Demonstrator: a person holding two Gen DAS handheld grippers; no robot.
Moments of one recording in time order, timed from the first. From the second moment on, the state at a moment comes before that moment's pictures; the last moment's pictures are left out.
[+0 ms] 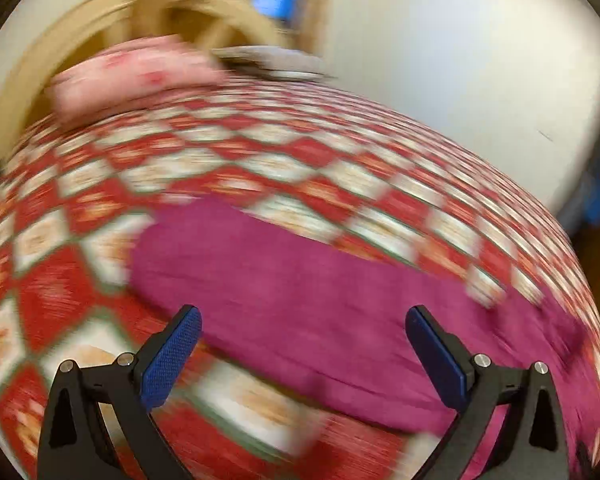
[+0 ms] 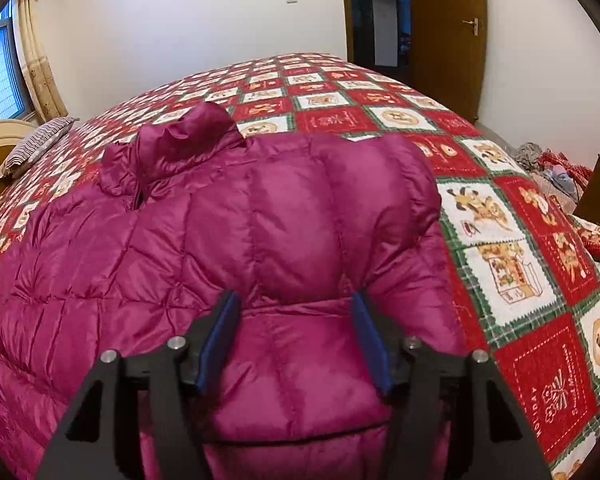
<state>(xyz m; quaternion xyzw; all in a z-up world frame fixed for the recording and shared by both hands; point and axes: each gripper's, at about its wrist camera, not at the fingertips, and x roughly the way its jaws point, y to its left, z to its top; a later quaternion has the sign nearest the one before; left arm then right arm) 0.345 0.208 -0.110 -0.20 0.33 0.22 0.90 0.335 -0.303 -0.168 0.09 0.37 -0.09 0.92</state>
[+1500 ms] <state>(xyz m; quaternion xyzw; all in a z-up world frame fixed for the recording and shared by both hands) 0.318 -0.115 -0.015 0.05 0.16 -0.20 0.97 0.336 -0.308 -0.173 0.14 0.35 -0.06 0.92</state>
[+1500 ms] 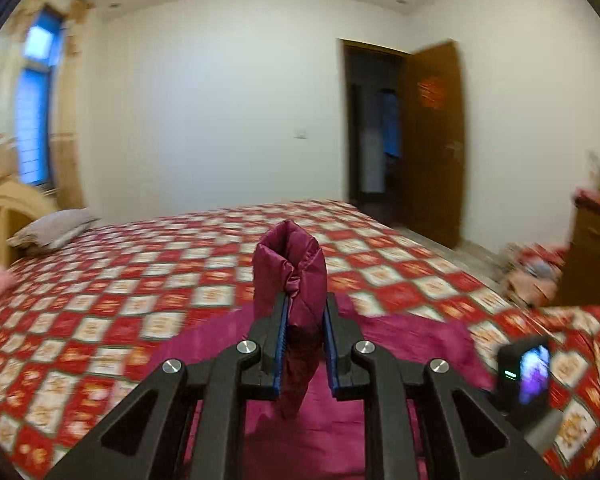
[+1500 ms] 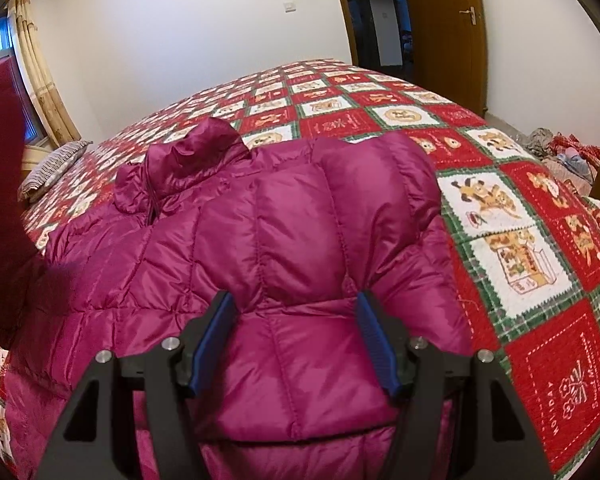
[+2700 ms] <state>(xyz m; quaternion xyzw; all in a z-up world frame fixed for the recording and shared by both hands) 0.403 -0.052 -0.088 0.06 0.35 -0.04 0.93 0.331 -0.228 -0.085 0.09 0.32 0.02 0.94</state>
